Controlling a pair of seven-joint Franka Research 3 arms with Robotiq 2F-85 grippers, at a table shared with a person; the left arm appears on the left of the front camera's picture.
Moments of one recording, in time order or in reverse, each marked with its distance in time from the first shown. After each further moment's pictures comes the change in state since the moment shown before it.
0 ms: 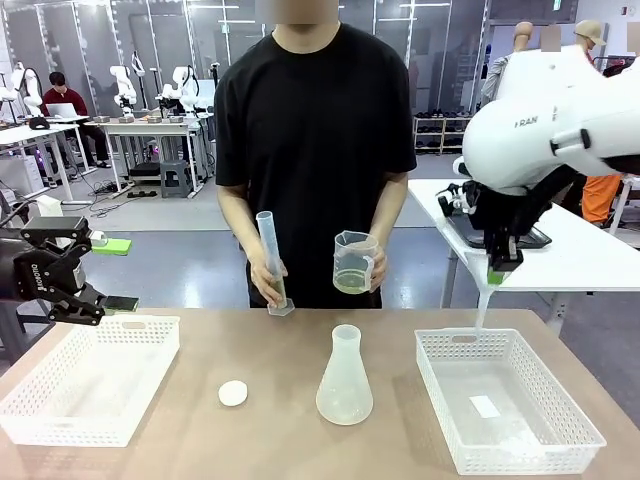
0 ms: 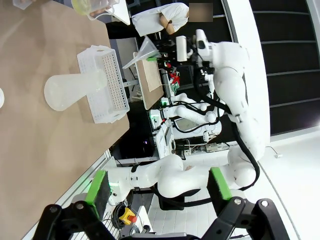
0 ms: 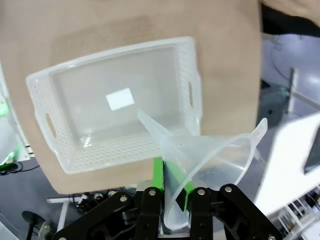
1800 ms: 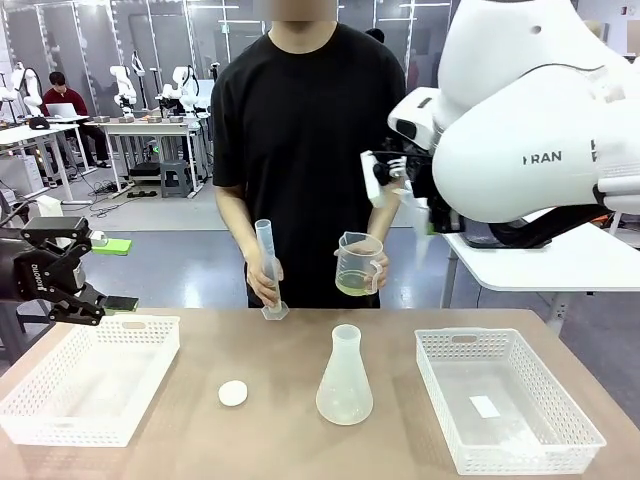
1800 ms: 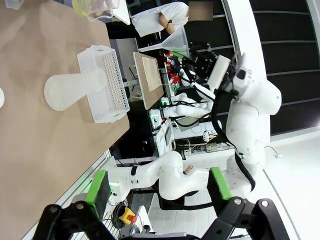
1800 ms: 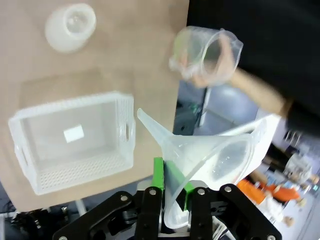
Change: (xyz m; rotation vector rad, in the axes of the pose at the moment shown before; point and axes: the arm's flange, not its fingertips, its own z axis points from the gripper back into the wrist) left arm 0.000 0.000 0.000 0.000 0.001 0.000; right arm 0.104 0.083 0.093 -0.423 -0.081 0.204
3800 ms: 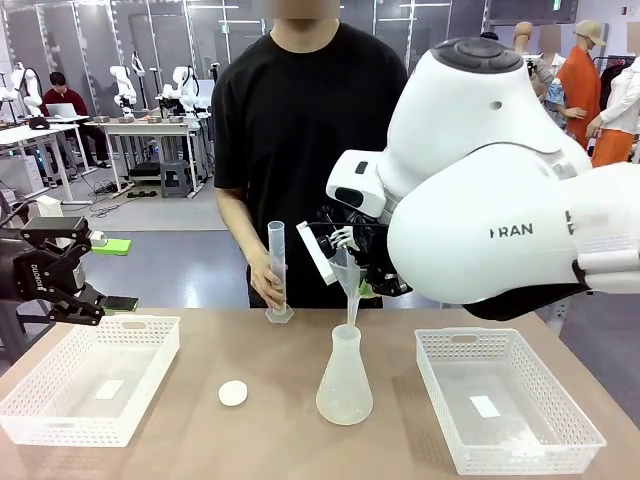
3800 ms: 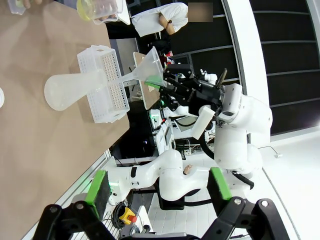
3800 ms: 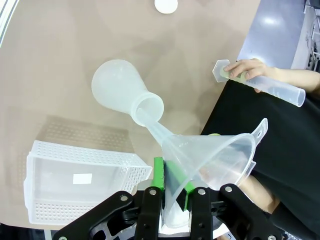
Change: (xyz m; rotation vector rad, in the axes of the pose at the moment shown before) left arm 0.000 0.000 0.000 0.000 0.000 0.000; right arm 0.071 0.072 -0.028 0.056 -0.203 0.307
